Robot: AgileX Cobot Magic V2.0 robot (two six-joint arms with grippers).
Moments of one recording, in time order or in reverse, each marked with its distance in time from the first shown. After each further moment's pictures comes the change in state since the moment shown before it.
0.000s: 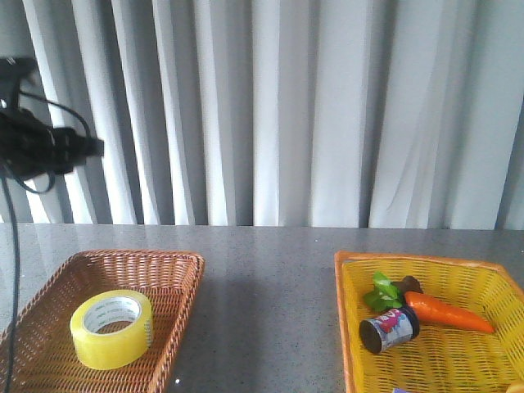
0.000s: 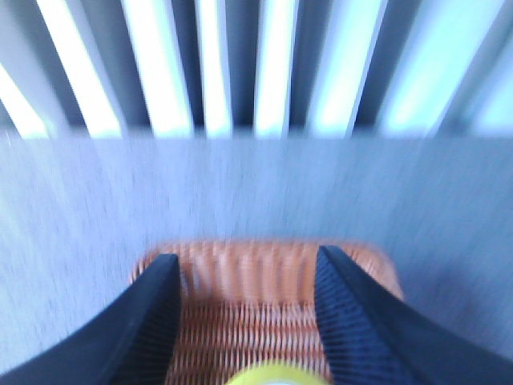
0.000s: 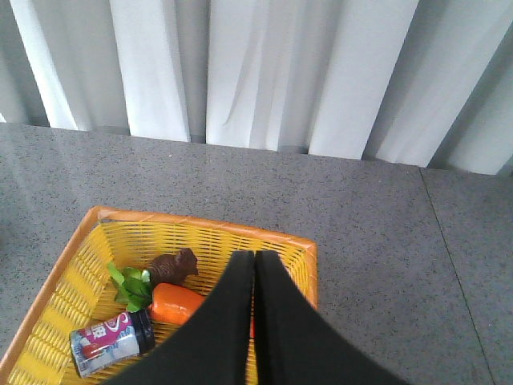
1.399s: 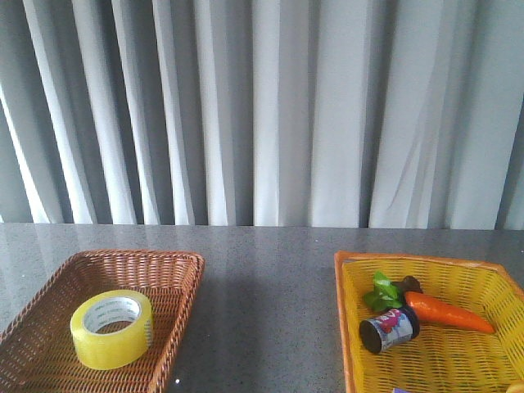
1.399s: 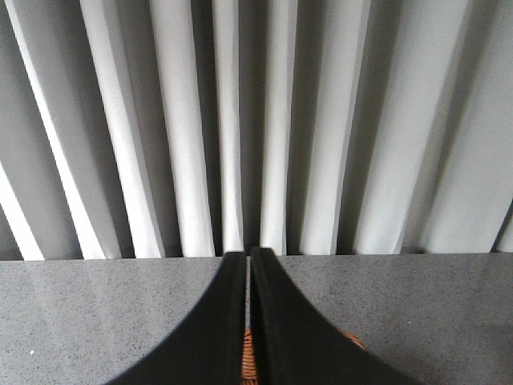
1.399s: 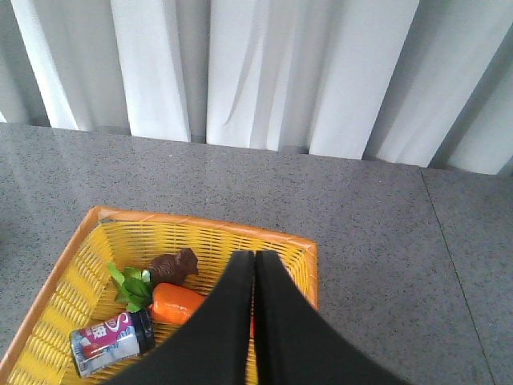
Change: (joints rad) left arm 0.000 -0.310 -0.005 0.023 0.061 0.037; right arm 0.000 0.000 0.000 0.000 0.000 0.000
